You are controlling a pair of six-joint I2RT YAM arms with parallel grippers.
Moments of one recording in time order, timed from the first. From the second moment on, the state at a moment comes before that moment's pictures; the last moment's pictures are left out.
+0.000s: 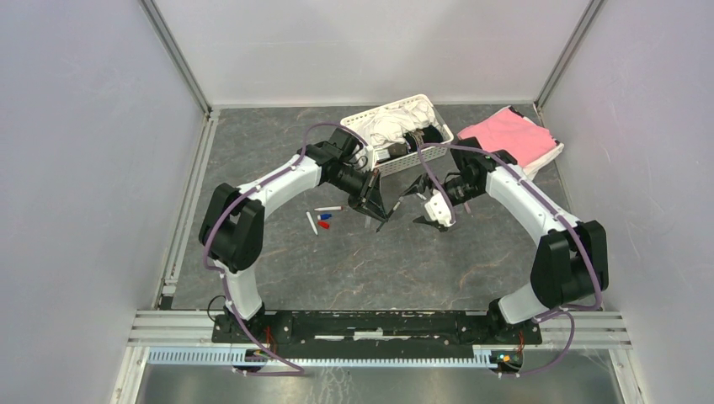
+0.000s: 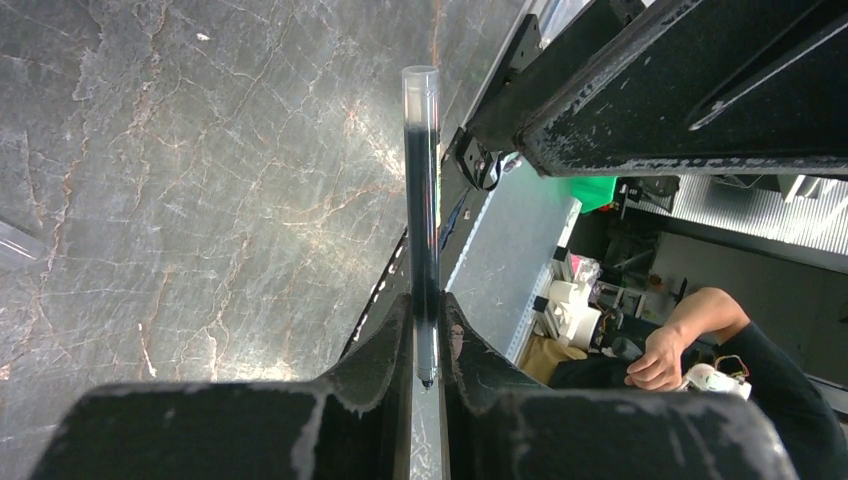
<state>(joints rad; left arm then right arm) -0.58 1.85 1.42 -0.67 0.95 -0.30 0.29 1.52 1.18 -1.04 -1.05 -2.09</state>
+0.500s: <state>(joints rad) -0.58 1.86 1.42 -0.67 0.99 -0.29 0.38 1.52 1.18 -0.96 -0.98 -2.09</state>
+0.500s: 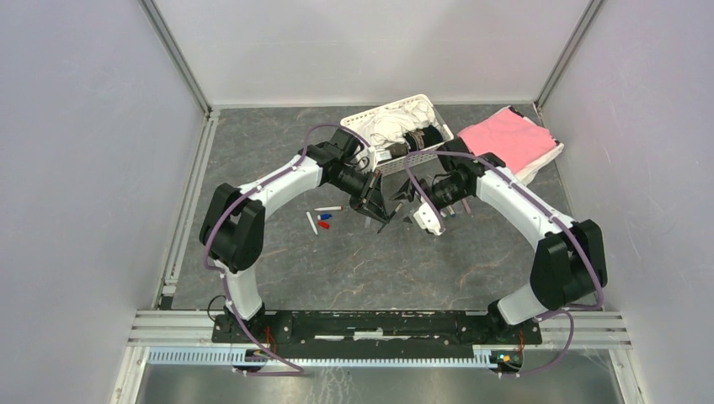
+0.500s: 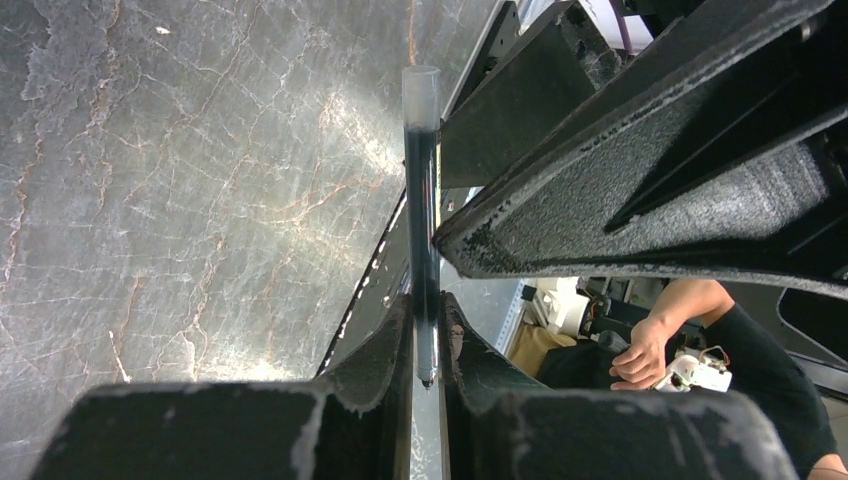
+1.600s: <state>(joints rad) -0.59 1.86 1.42 -0.67 1.00 -0.29 0.48 1.52 1.14 -0.83 -0.86 -2.09</state>
